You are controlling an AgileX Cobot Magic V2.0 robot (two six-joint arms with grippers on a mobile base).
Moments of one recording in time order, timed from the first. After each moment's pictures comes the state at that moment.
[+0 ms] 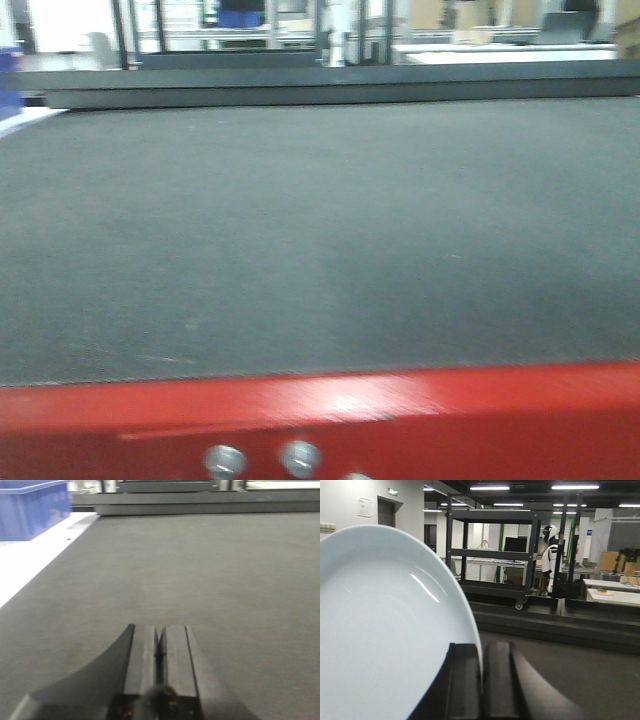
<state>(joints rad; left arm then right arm) 0.00 -0.02 0.03 -0.19 0.12 0.25 0.39 0.32 -0.66 -0.18 0.19 0.17</state>
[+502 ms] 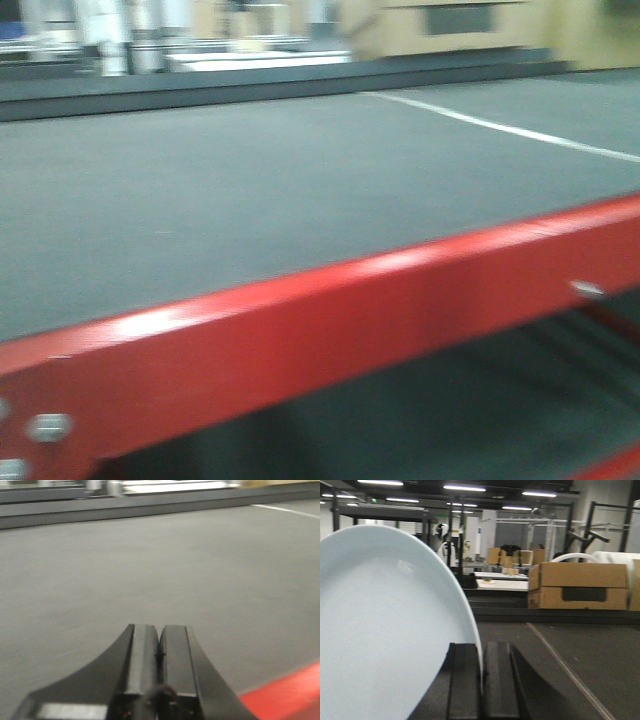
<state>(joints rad) 0.00 -0.02 0.03 -0.19 0.12 0.25 0.39 0.32 -0.66 -0.18 0.19 0.17</state>
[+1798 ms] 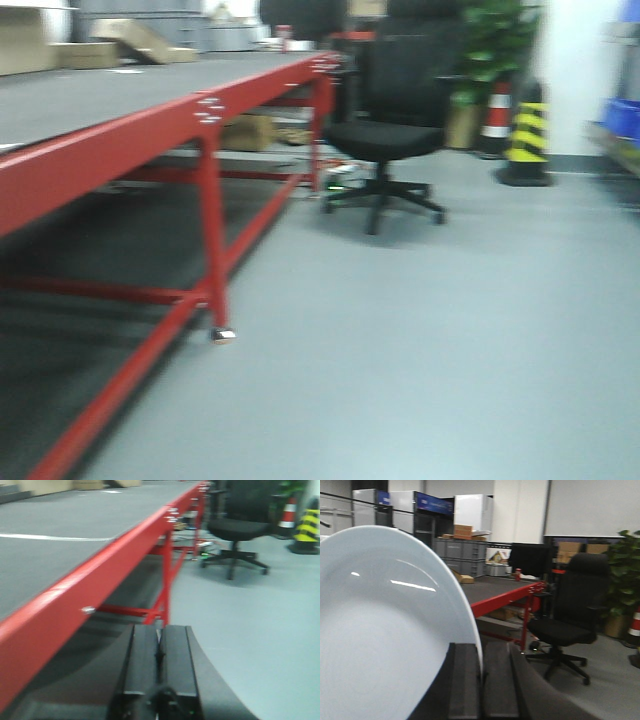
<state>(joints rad) 0.00 -0.02 0.03 -0.19 0.12 0.25 0.39 0.32 -0.66 -0.18 0.19 0.17</state>
